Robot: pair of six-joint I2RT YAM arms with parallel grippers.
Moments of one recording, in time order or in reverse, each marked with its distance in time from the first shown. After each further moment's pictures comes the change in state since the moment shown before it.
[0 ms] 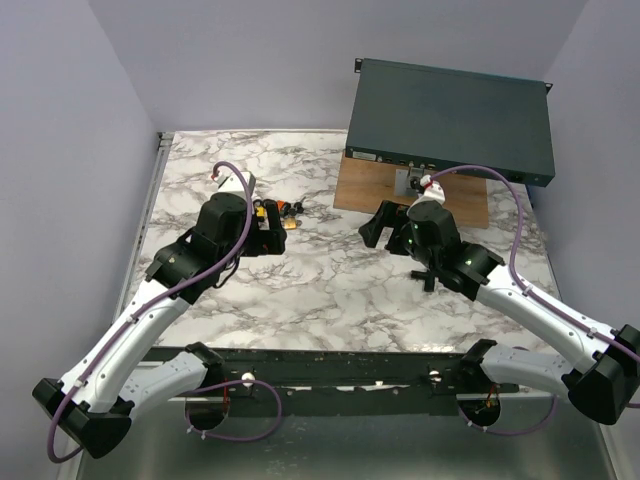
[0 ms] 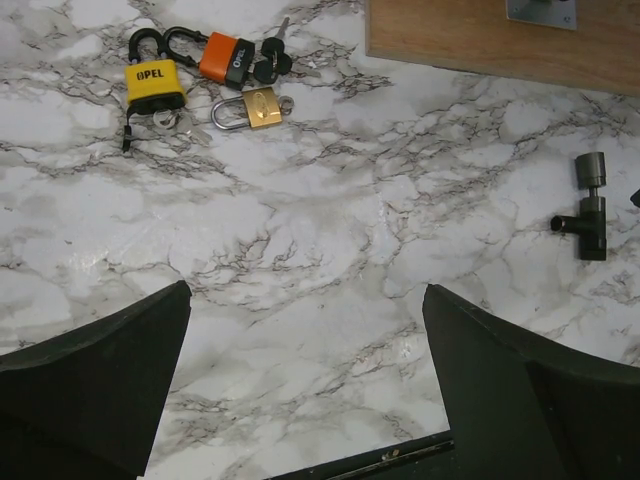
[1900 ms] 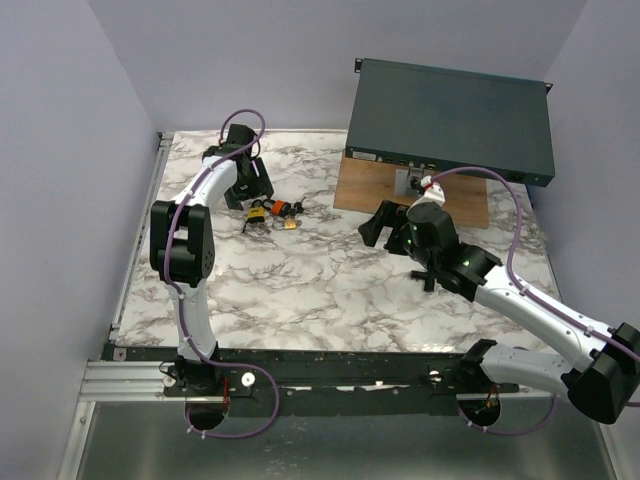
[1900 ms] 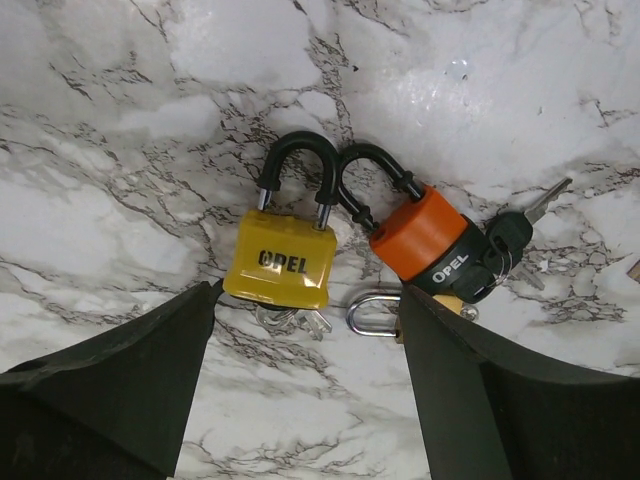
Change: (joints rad) left arm 0.441 1.115 0.625 -0.059 0.161 -0.056; right arm 0.000 0.001 -0.024 0.046 0.018 0.010
